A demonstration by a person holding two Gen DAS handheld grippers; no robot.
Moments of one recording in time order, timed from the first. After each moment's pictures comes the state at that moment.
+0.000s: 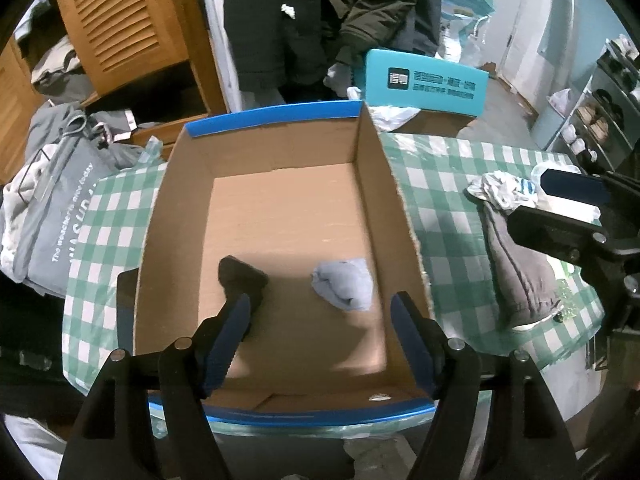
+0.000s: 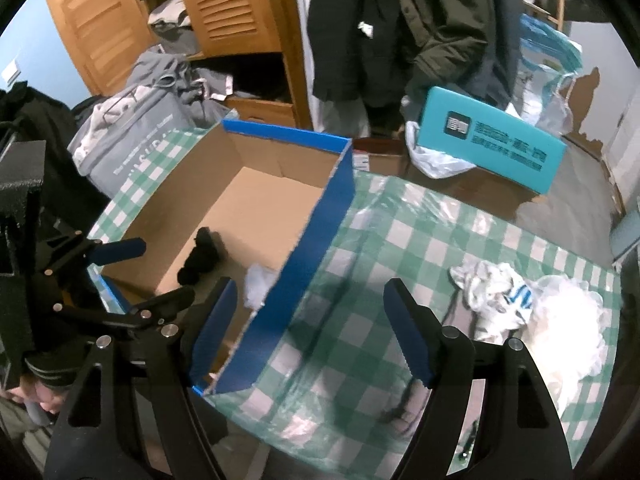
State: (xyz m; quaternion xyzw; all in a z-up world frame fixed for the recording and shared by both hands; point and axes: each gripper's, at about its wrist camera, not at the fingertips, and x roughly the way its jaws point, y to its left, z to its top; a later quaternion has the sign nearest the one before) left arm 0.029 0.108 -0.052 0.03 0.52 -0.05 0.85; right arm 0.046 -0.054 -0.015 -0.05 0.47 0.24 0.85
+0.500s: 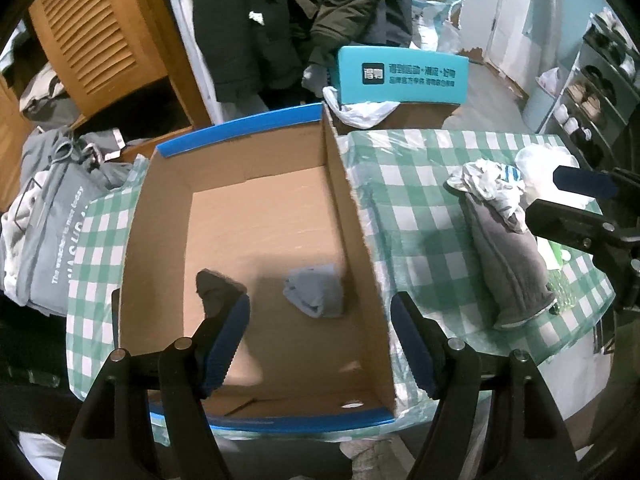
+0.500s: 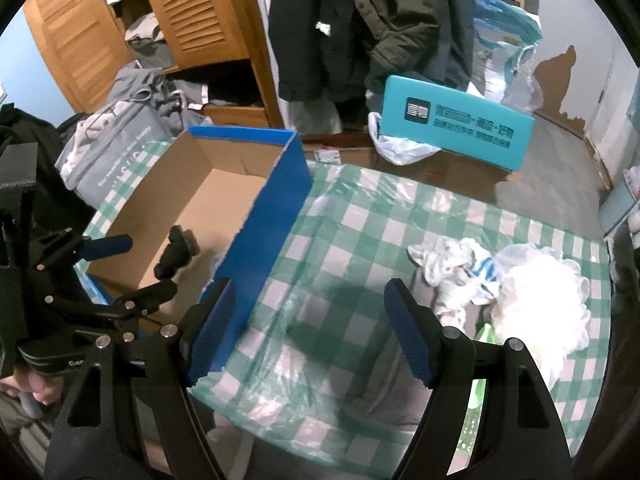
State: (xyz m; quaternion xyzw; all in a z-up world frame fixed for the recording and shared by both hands) left arm 0.031 0.068 -0.050 0.07 0.52 -0.06 0.85; right arm 0.040 -0.109 -0.017 -0.03 0.48 0.21 0.85
